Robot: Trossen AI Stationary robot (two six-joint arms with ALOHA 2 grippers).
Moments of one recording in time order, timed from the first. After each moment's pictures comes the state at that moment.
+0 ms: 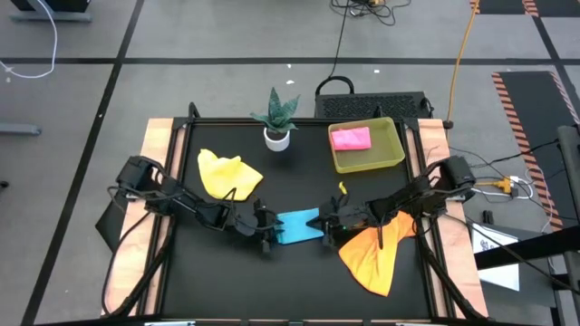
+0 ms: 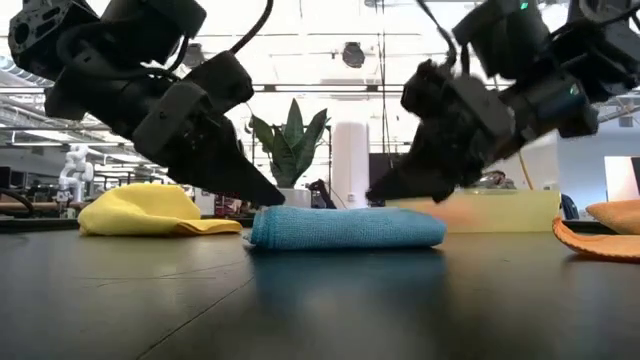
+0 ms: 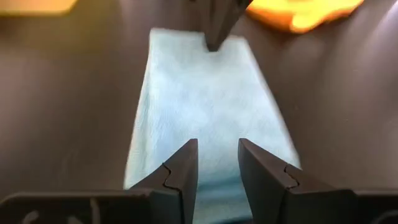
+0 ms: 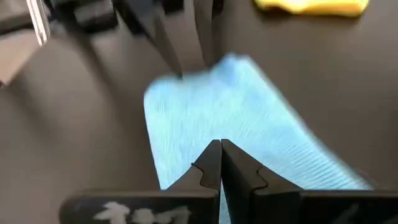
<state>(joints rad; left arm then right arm) -0.31 1.75 0.61 0.59 -0.30 -0.25 0.25 1.76 0.52 0.76 0.21 0.38</state>
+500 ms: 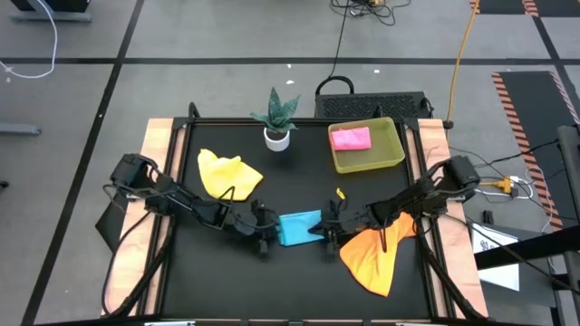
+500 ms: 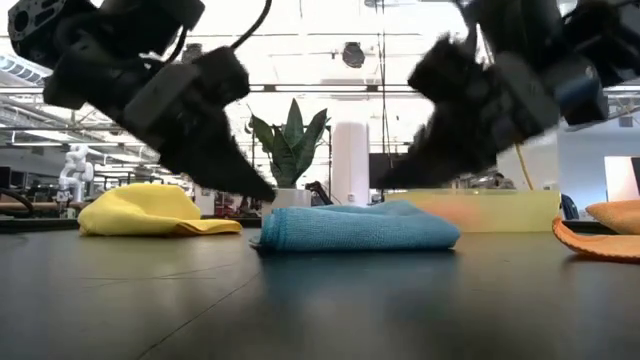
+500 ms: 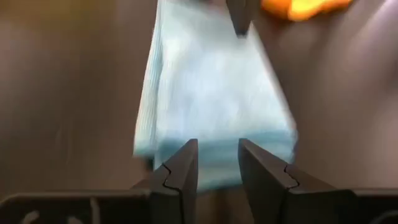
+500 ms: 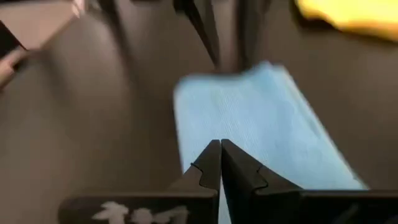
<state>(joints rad) -0.30 1.70 0.61 0.48 -0.25 -0.33 0.29 1.73 0.53 0.70 0.15 0.24</state>
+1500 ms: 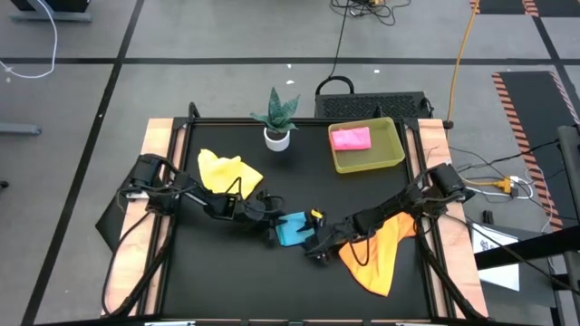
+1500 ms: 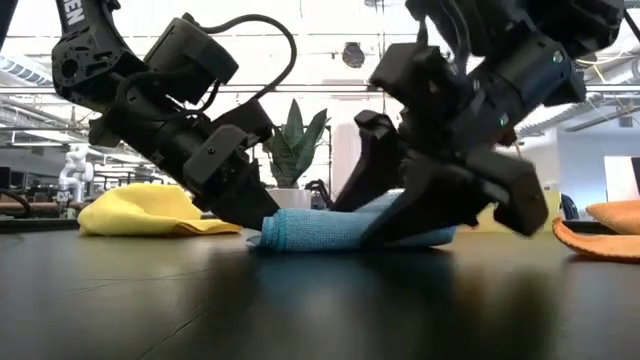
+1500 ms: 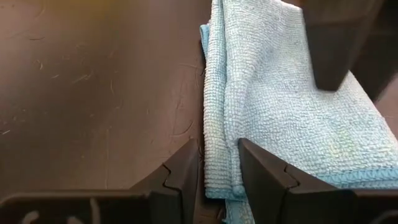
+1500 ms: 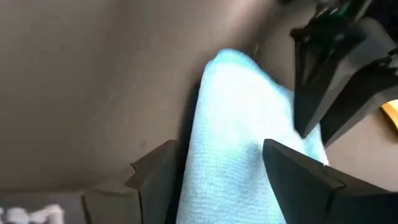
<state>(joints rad) -0.16 1.84 0.61 0.60 -0.16 -0.32 0.34 1.87 0.82 0.33 0.26 -0.33</state>
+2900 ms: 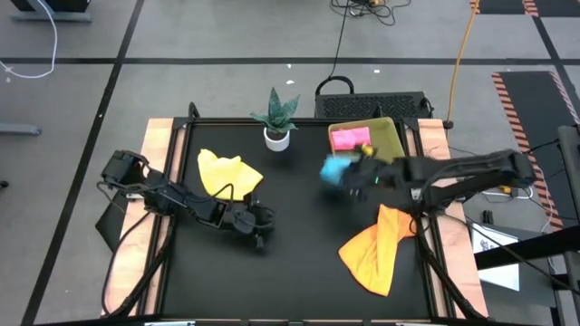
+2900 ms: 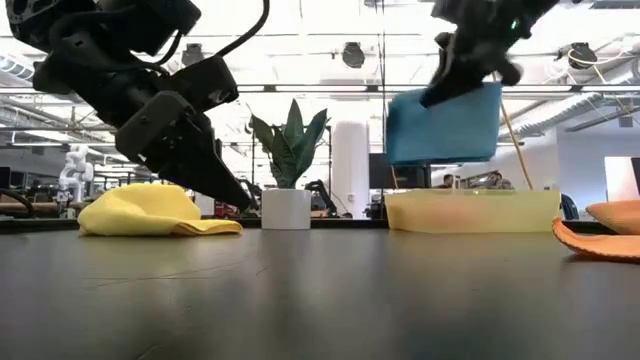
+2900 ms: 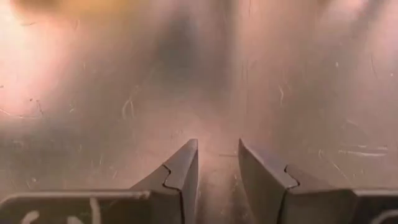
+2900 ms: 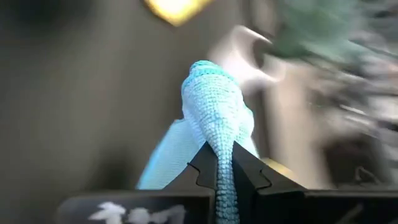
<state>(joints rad) -0.30 1.61 0.61 0.26 -0.35 -0.28 0.00 1.10 0.82 -0.46 0.41 -0.38</state>
